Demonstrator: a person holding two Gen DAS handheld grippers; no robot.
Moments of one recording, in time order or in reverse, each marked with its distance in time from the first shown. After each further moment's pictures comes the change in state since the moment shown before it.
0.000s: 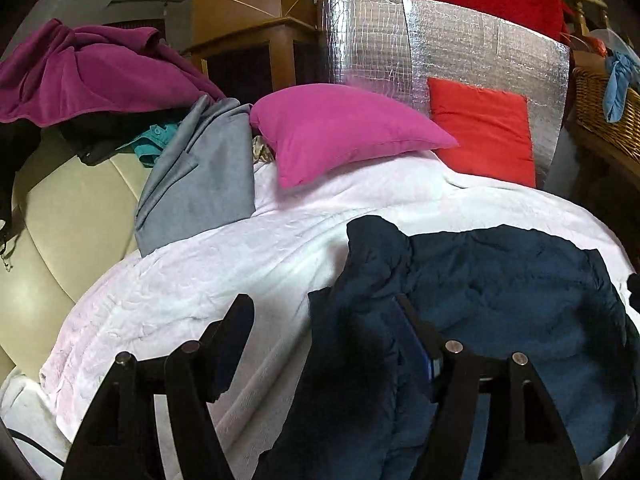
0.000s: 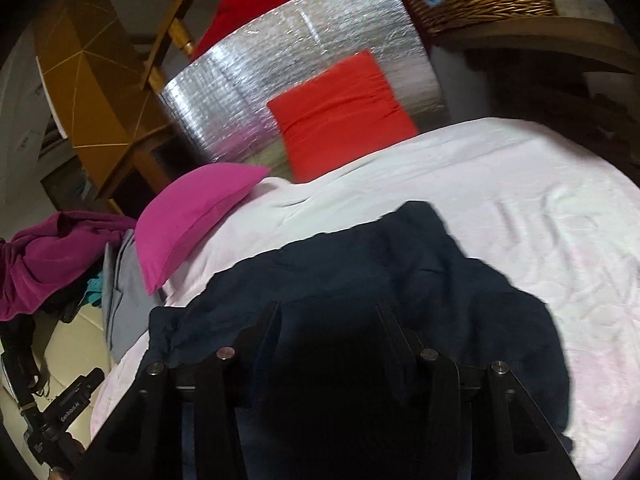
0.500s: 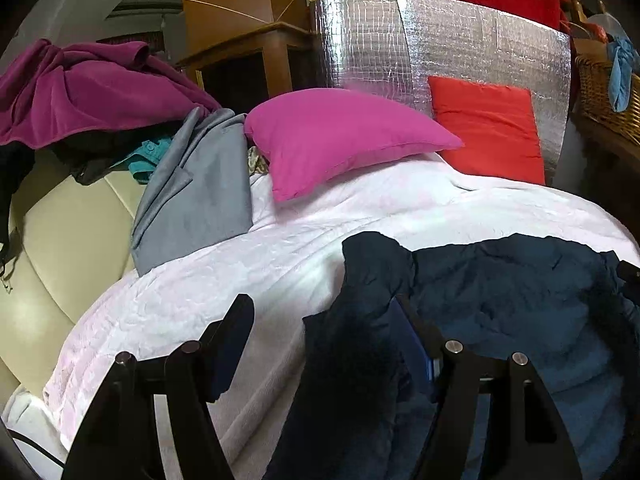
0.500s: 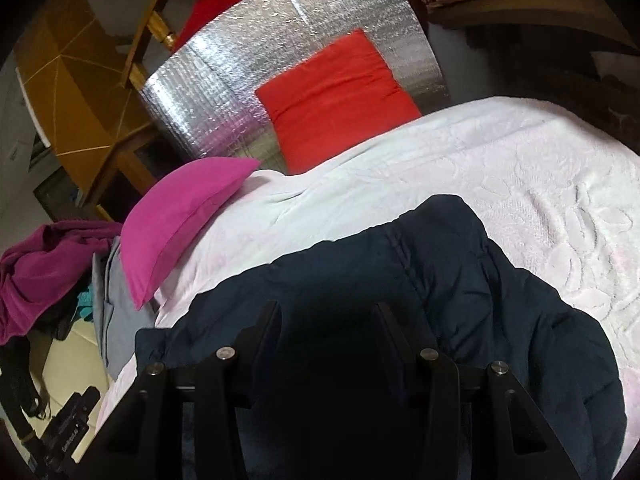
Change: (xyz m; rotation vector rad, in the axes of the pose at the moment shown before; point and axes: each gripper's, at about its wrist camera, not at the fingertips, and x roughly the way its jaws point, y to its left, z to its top) left arm 0.024 -0.017 0.014 0.039 -0.018 0.037; right arm 0.053 -0.007 0.017 0.077 0.049 -0.021
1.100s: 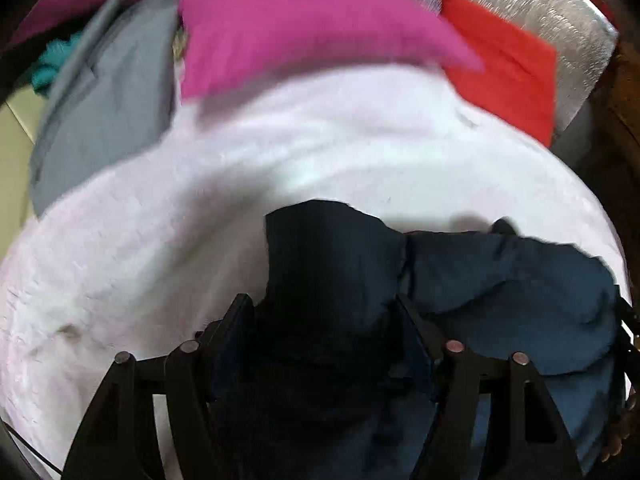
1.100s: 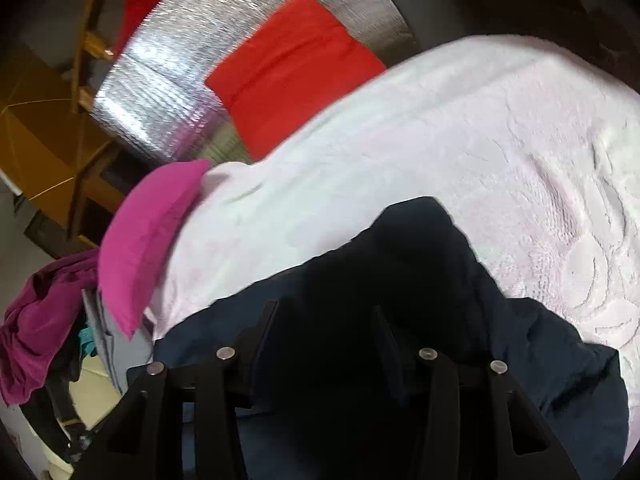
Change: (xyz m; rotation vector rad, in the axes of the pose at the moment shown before) left arm 0.153 -0.020 0.014 -0.124 0.430 -0.193; right arm 0.060 -0.054 0.035 0.166 0.156 -0.028
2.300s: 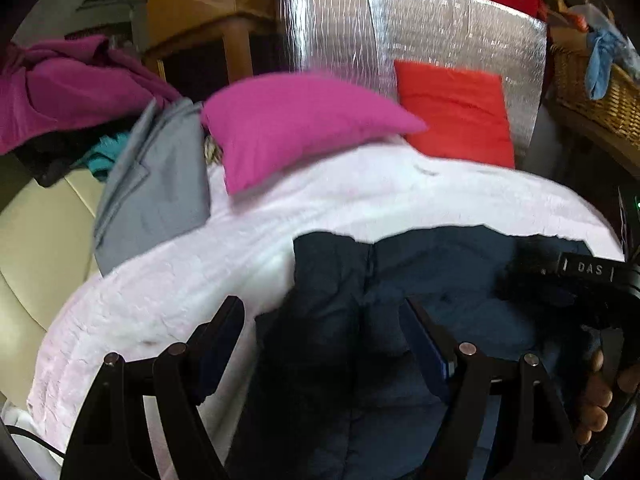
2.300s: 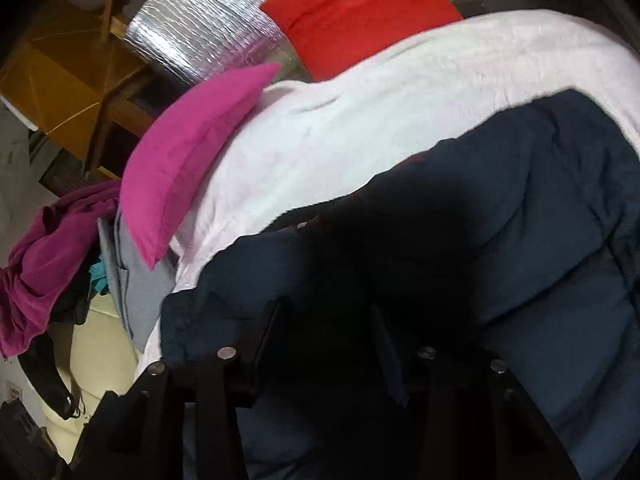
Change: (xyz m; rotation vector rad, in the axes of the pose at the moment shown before) left arm -0.138 -0.019 -0.072 0.179 -0.377 0.081; right arm 0.018 0.096 -0.073 -0.128 0.128 0.116
